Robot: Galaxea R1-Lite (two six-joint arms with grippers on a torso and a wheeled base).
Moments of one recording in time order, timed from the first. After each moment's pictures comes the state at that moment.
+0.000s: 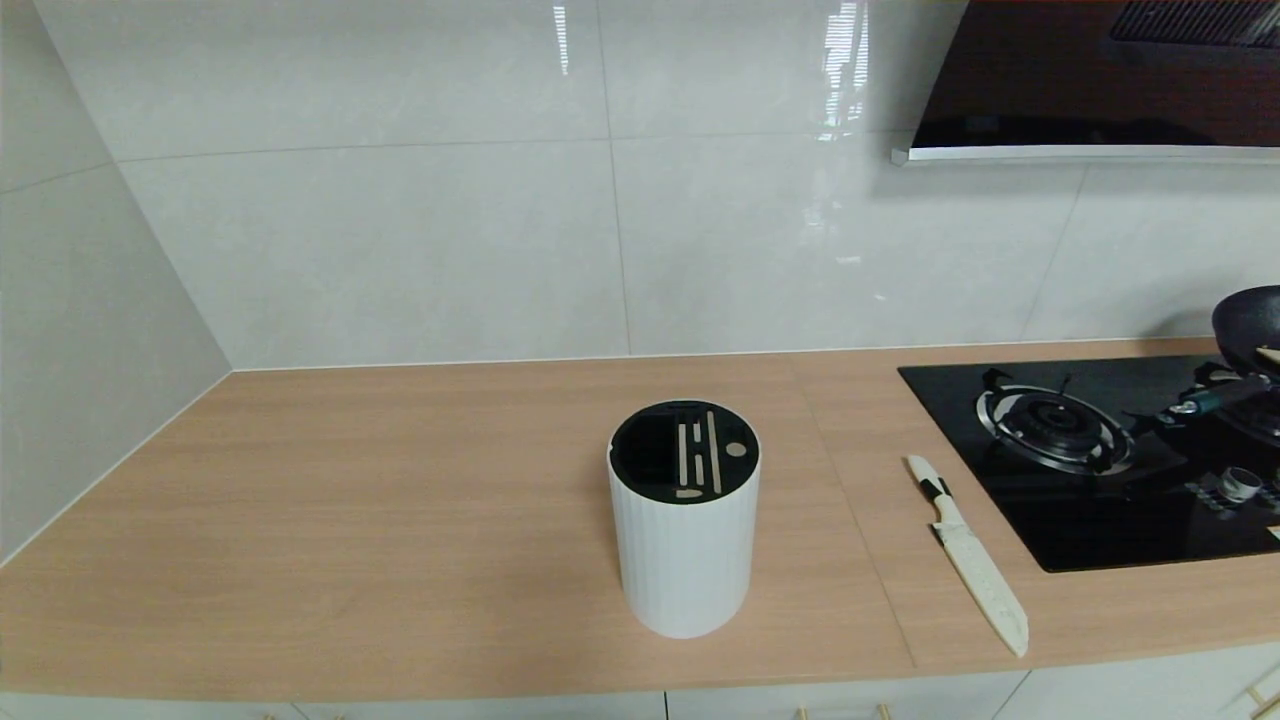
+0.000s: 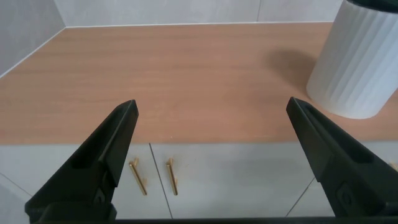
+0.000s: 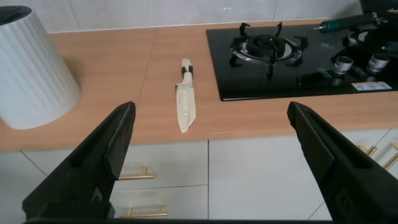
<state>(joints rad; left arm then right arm) 0.00 0.00 0.00 0.00 0.03 0.00 0.00 0.00 0.00 -0.01 -0.03 0.02</state>
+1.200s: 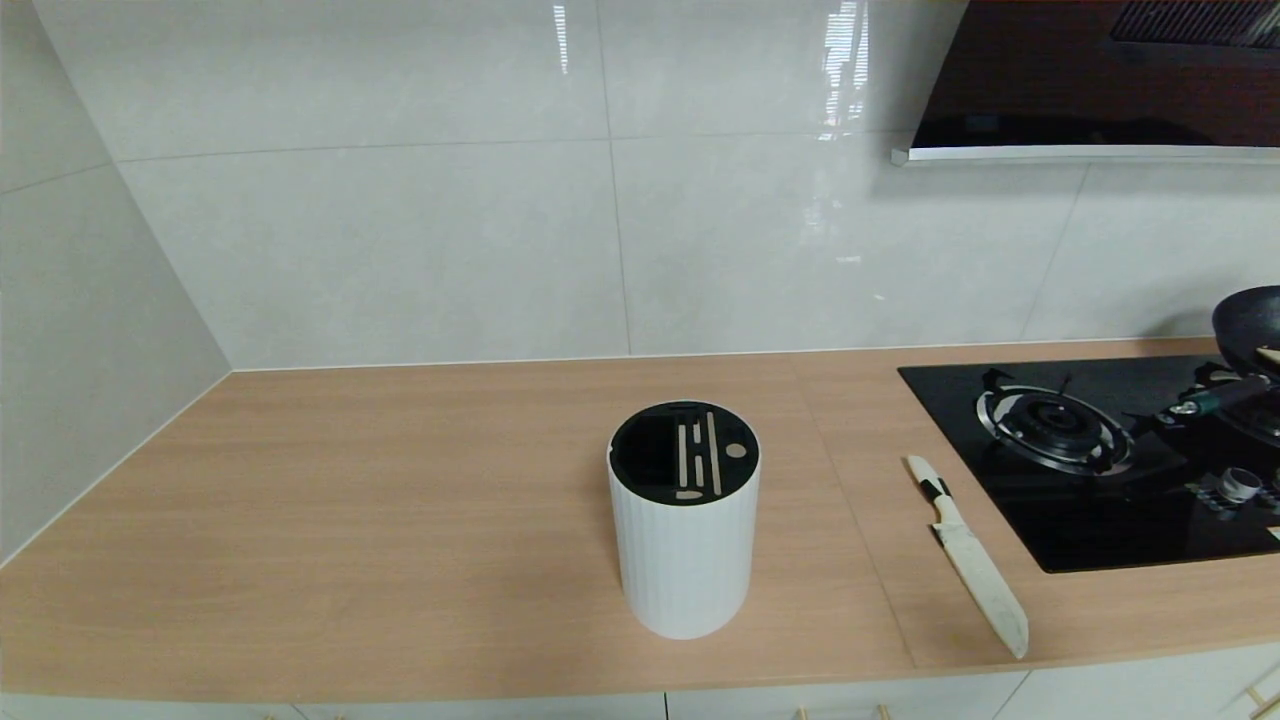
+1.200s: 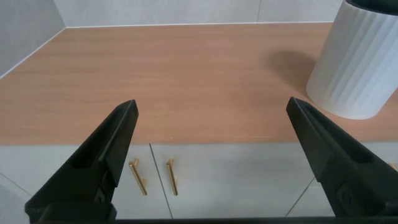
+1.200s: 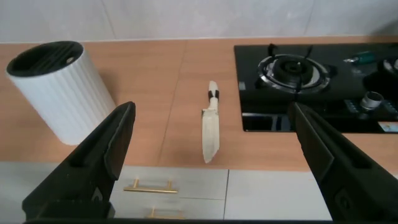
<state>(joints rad) 0.00 0.00 0.00 0.00 0.03 0.00 0.00 0.49 -0.36 -0.06 0.09 0.03</state>
